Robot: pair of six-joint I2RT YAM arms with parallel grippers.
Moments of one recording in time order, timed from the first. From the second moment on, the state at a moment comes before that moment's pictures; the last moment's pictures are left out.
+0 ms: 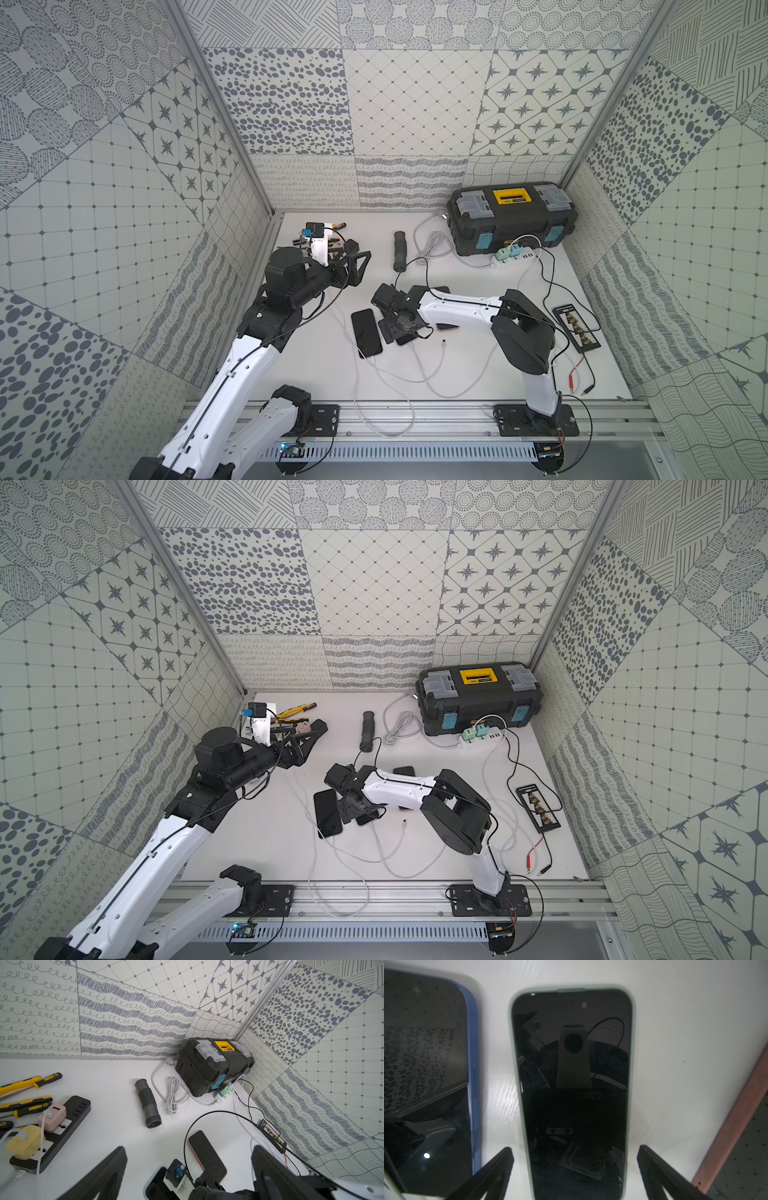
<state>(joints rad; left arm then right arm) -0.20 0.92 0.94 -0.28 0.33 -0.36 1.03 2.01 1.43 -0.77 0.19 0.56</state>
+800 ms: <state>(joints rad) -0.20 0.91 0.94 -0.28 0.32 -0.35 1.03 2.04 1.45 -0.75 0.17 0.53</state>
